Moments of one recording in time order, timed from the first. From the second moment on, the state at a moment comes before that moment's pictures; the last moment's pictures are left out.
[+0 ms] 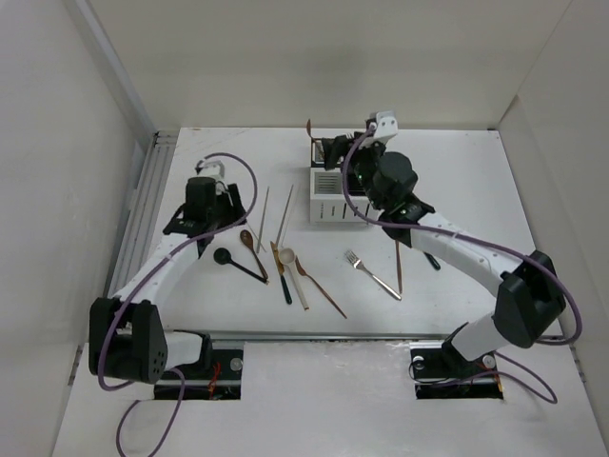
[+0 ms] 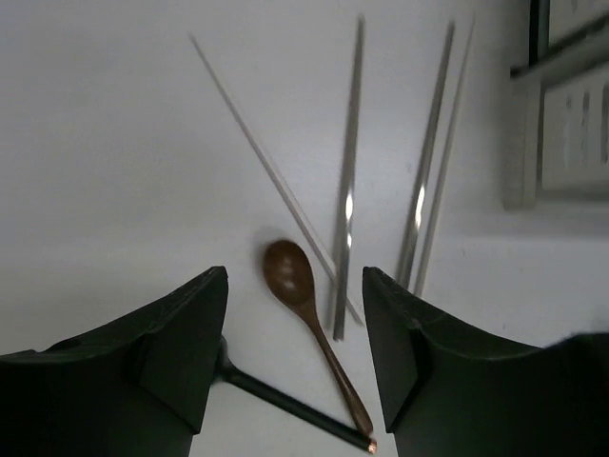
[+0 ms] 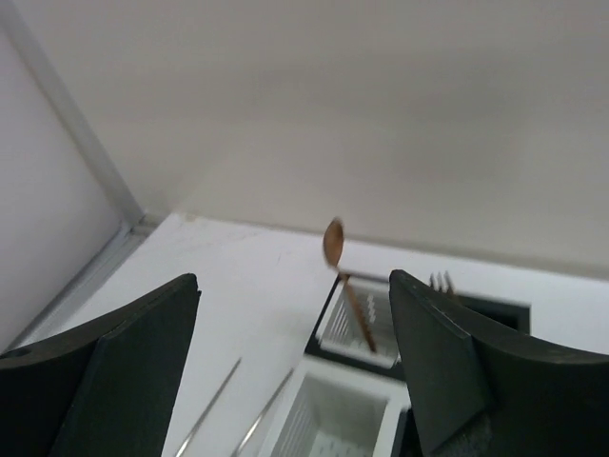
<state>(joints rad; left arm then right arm) -0.13 1.23 0.81 -0.18 0.00 -0.30 0.64 1.52 1.18 0.56 0.30 0.11</state>
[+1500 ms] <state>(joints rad) -0.34 1.58 0.86 -0.46 -0.02 -0.39 0.74 1.19 0.87 0.27 0.74 0.07</state>
